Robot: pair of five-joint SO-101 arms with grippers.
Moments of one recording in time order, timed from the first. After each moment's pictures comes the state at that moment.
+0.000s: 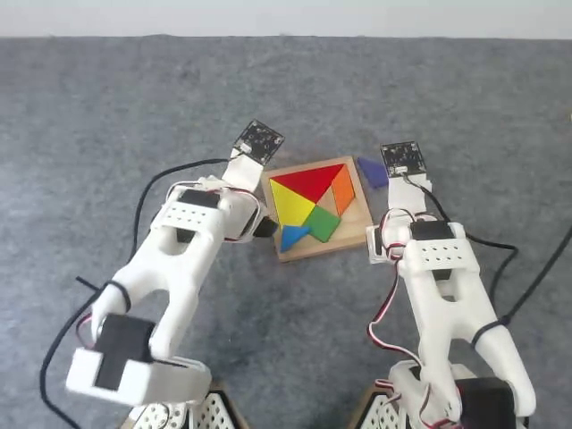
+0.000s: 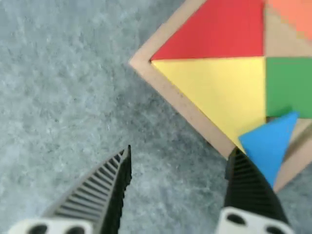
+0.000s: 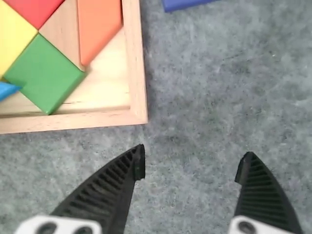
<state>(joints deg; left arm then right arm) 5.7 -2.2 40.4 41.3 -16.4 -8.8 -22.8 52.0 48.0 3.3</state>
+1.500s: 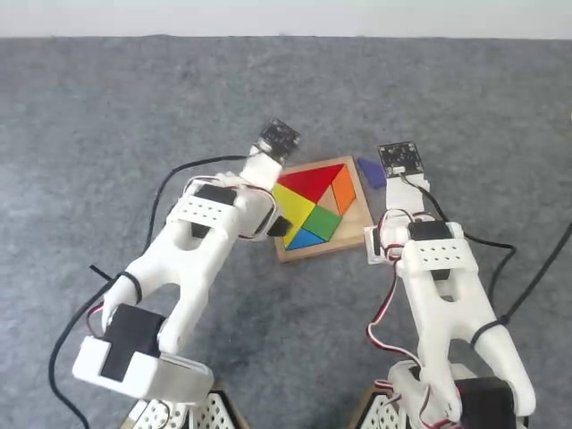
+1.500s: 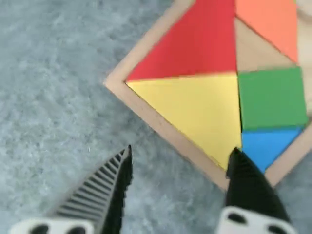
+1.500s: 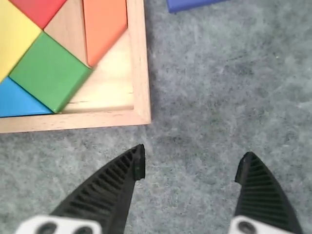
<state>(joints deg) 10.2 0.0 37.1 42.0 -15.9 -9.5 -22.8 52.0 48.0 3.3</state>
